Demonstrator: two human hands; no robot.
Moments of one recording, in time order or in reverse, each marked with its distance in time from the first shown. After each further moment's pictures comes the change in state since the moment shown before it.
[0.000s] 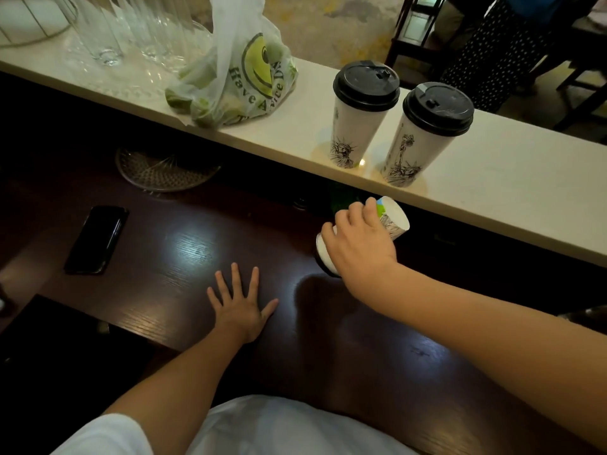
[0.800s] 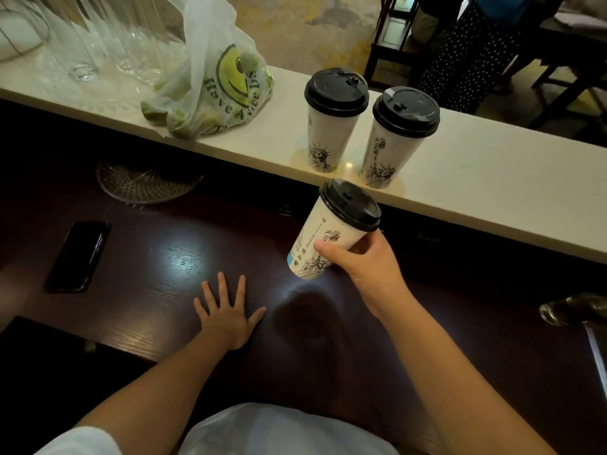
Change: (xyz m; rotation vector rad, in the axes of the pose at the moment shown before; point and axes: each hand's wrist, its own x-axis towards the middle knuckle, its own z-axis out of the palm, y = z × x) left_hand 0.003 0.002 -0.007 0.053 -0.088 -0.027; right_hand -0.026 0.004 0.052 2.197 0.354 0.456
